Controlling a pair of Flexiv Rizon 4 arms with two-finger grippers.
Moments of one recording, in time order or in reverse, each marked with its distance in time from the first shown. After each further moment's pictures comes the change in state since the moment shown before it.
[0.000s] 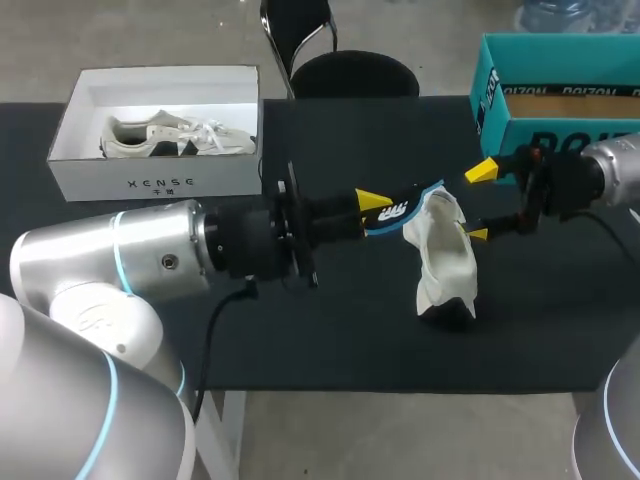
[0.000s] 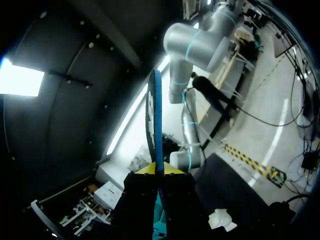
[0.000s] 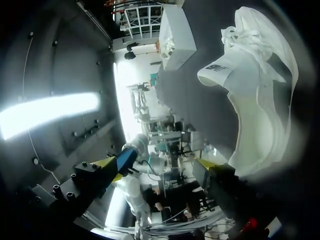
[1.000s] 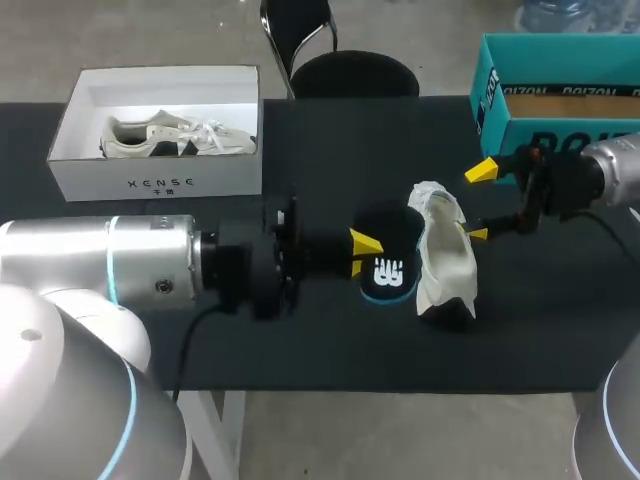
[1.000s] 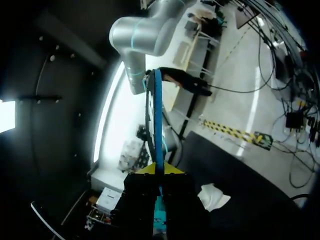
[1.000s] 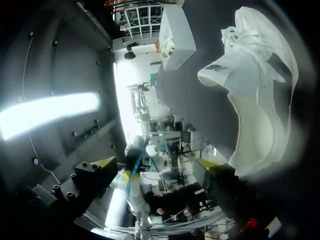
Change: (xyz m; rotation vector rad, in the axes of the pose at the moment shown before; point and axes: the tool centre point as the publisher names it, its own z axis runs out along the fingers) left arm 0.054 0.022 -0.023 -0.098 0.217 0.259; right arm 0.000 0.000 0.000 0.000 0.000 0.000
